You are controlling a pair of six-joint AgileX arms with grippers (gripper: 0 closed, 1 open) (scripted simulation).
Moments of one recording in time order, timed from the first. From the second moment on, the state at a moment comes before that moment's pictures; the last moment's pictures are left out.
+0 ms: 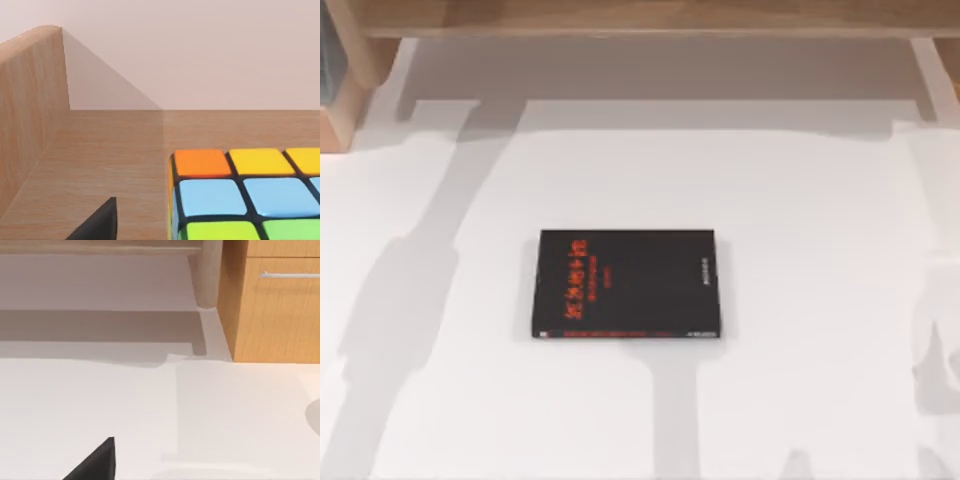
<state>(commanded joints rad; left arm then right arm) -0.25 1.95 1.90 0.05 -0.21 0.02 0.00 -0.39 0.06 -0.44 0.00 -0.01</state>
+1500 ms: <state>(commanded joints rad) 0.33 1.97 1.35 0.61 0.37 0.00 0.00 -0.39 0.06 -0.44 0.00 -0.01</state>
